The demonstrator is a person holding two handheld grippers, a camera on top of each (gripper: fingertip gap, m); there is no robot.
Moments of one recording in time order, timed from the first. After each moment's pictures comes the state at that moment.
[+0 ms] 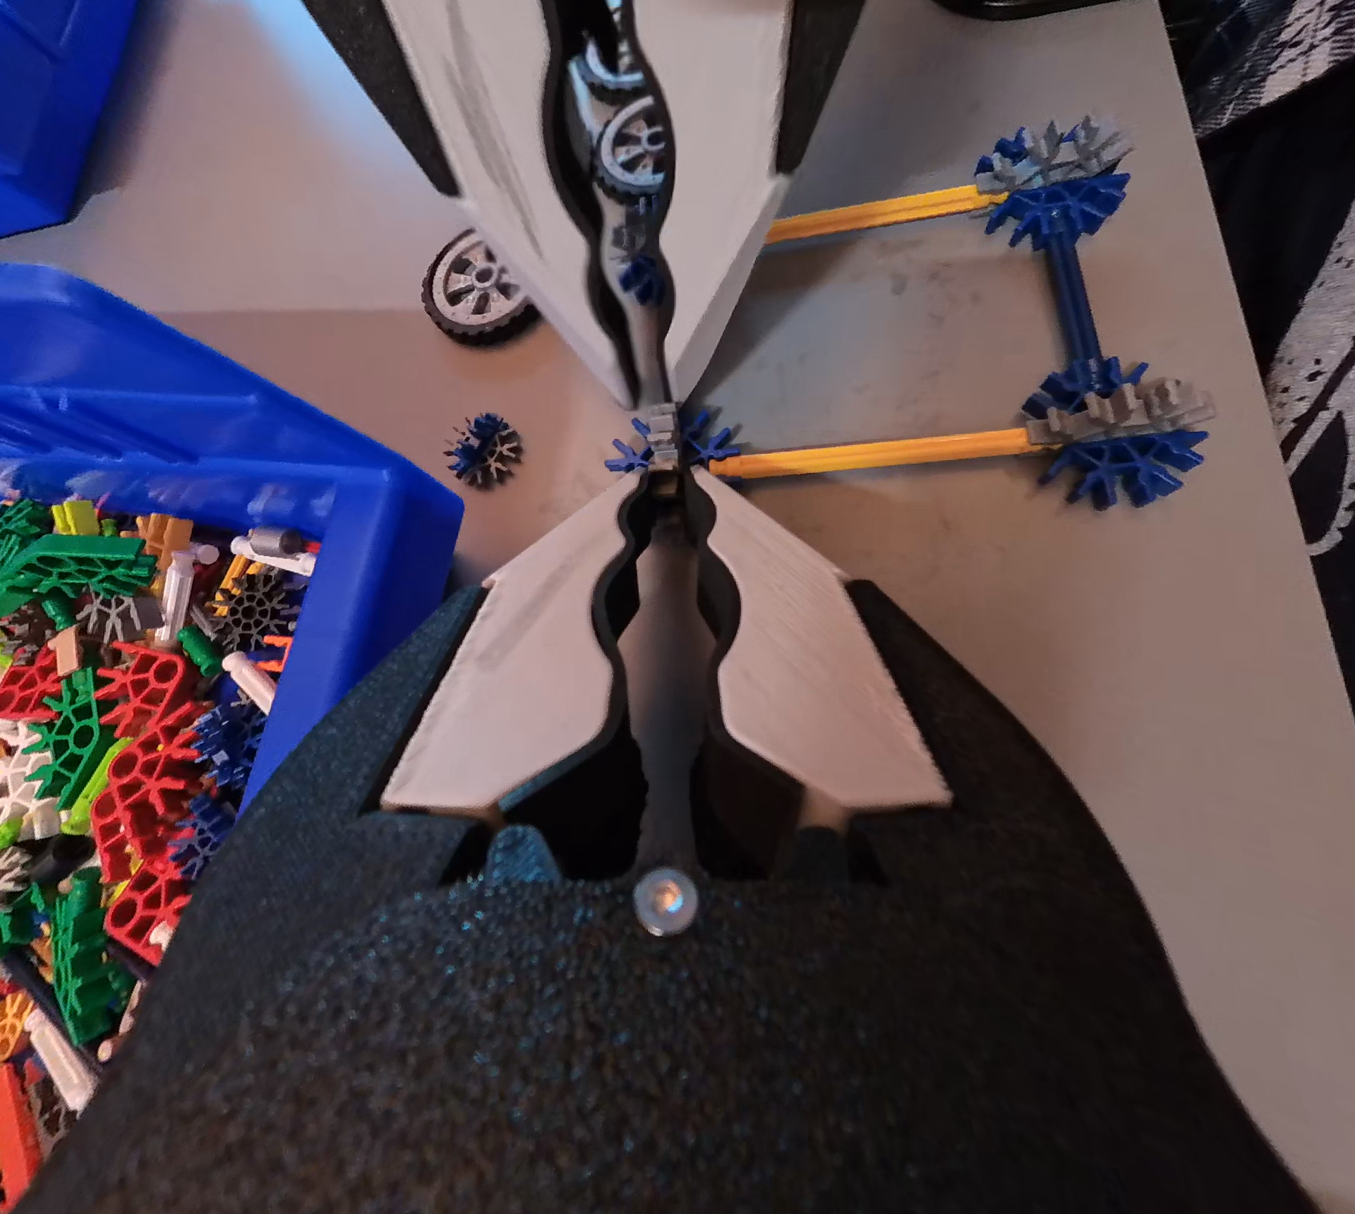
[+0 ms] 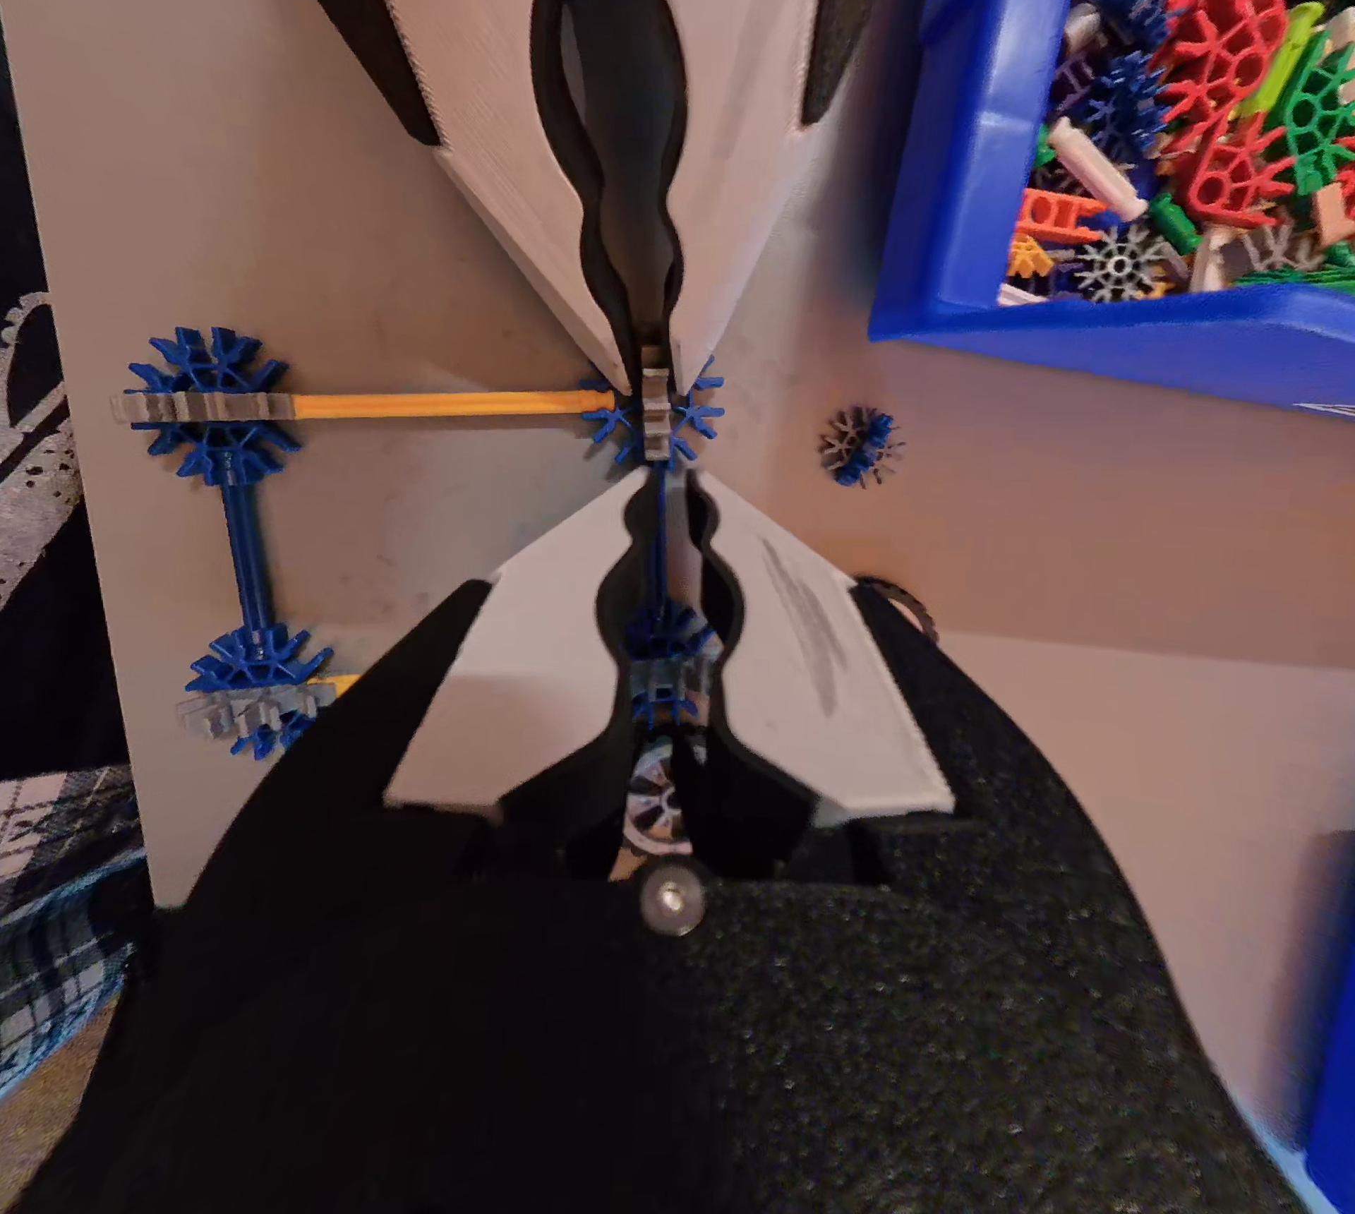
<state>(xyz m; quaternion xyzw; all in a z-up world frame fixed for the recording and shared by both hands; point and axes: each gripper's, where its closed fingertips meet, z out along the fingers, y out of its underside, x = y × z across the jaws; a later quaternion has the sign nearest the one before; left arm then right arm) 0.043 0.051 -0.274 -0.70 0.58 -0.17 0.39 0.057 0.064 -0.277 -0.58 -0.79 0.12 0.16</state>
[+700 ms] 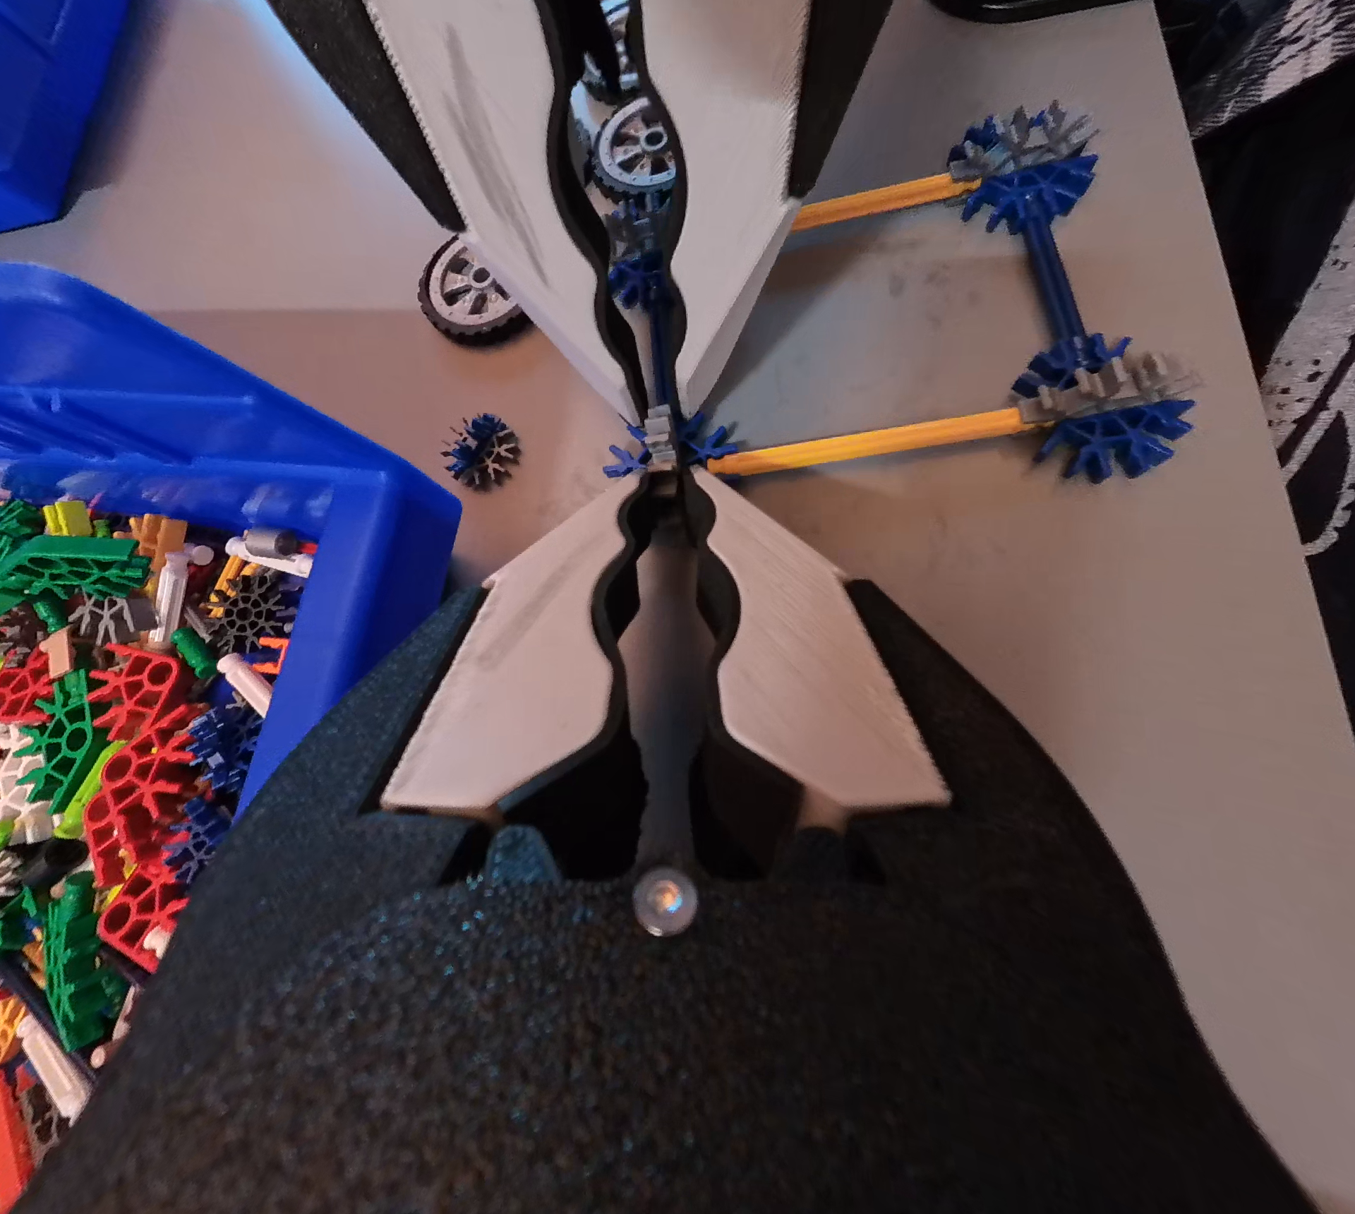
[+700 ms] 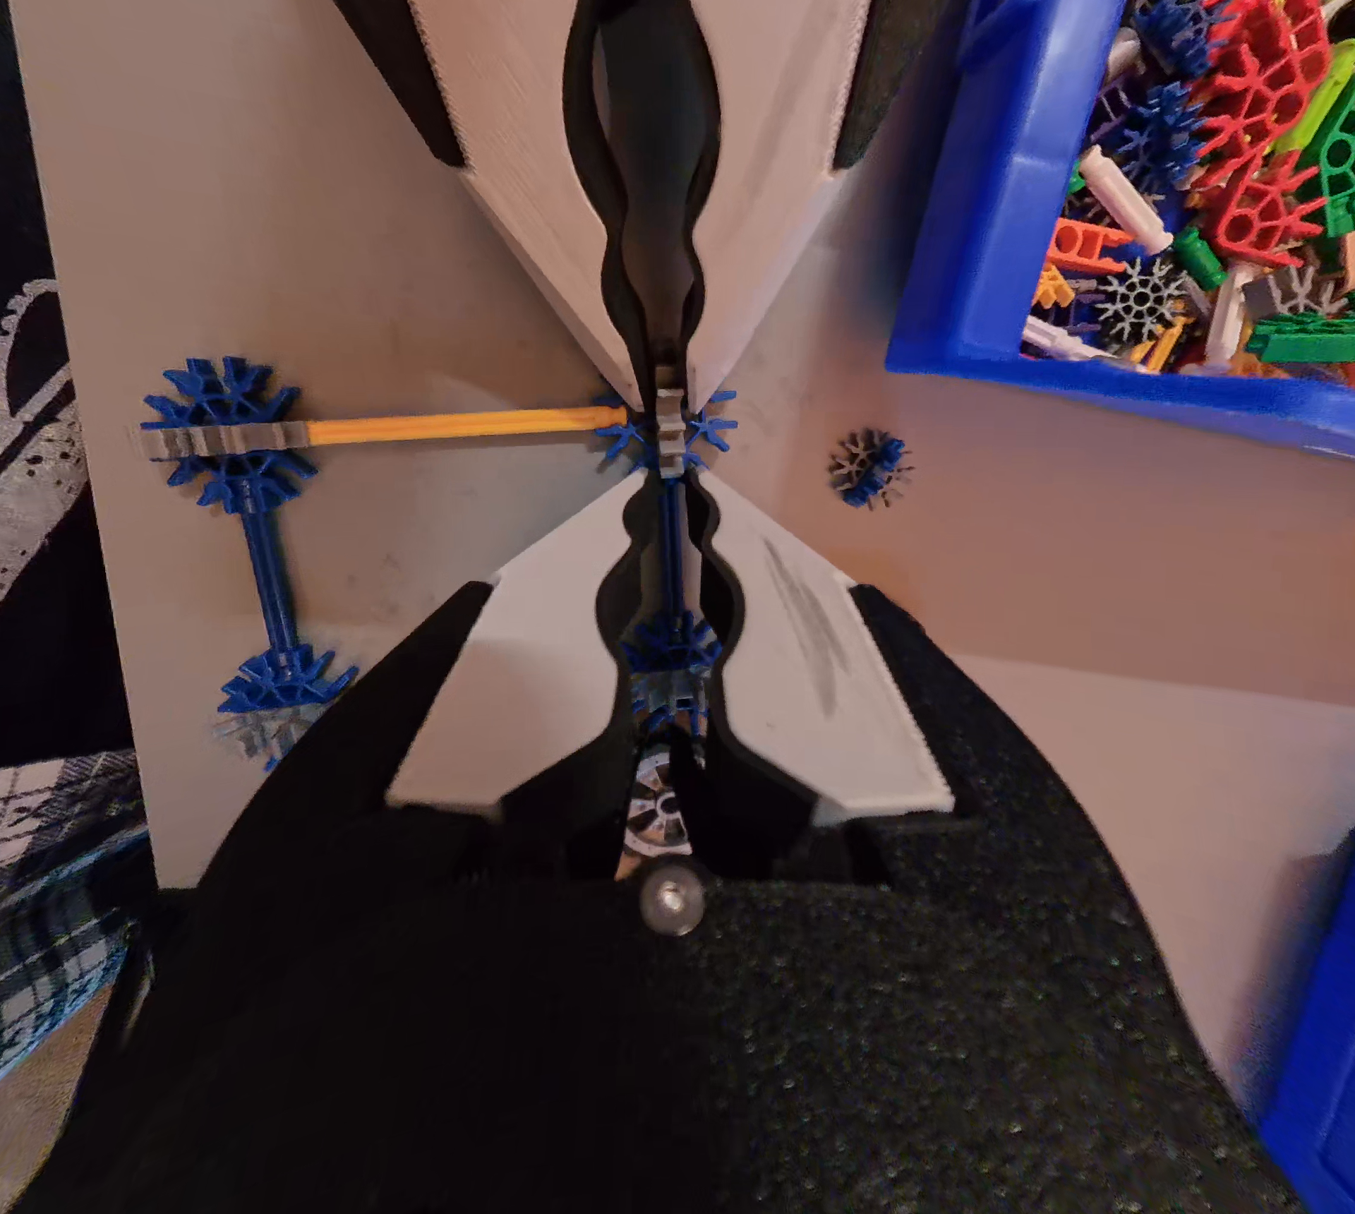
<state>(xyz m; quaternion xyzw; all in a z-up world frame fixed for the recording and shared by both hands) 0.043 0.051 -0.275 -0.70 0.58 -0.18 0.38 0.054 0.060 -0.277 -0.56 -0.81 0.11 0.14</state>
